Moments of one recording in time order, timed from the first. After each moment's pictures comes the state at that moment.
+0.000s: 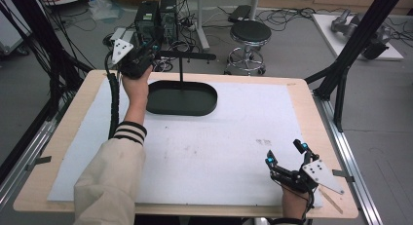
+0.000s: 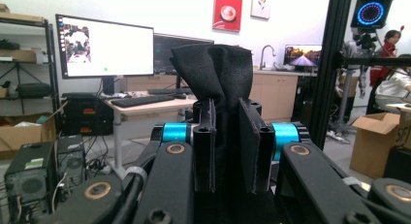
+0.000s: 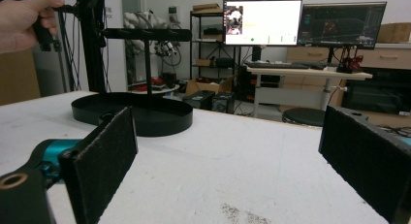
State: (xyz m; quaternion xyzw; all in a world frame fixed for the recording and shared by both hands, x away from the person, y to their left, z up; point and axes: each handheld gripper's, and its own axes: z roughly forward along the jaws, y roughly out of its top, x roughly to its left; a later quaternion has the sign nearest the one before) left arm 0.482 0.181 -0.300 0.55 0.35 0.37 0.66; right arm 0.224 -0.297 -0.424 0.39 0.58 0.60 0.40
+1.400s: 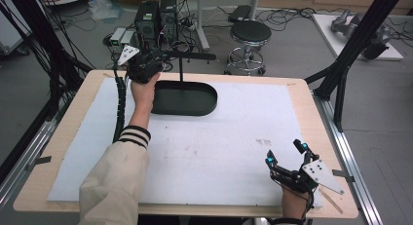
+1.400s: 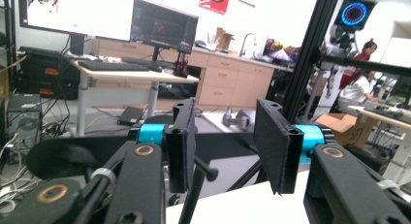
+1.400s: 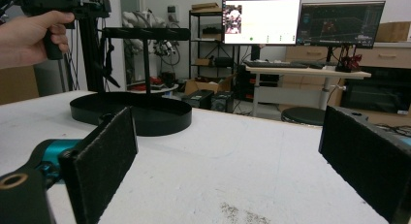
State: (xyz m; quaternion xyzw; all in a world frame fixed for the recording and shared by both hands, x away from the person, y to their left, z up) left arm 0.496 0.172 -0.327 0.55 0.38 0.28 0.68; right arm 0.224 -0.297 -0.424 0.39 0.58 0.59 0.40
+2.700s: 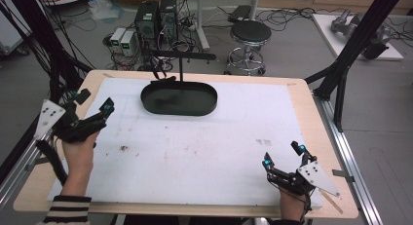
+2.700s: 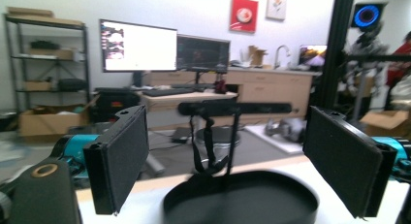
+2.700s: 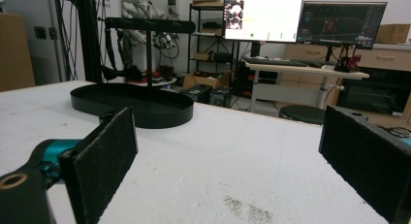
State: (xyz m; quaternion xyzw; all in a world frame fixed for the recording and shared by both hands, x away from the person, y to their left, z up) left arm 0.287 0.287 -0.336 0.53 0.37 0.40 0.64; right arm 0.219 -0.289 -0.425 0.38 0.59 0.58 0.41
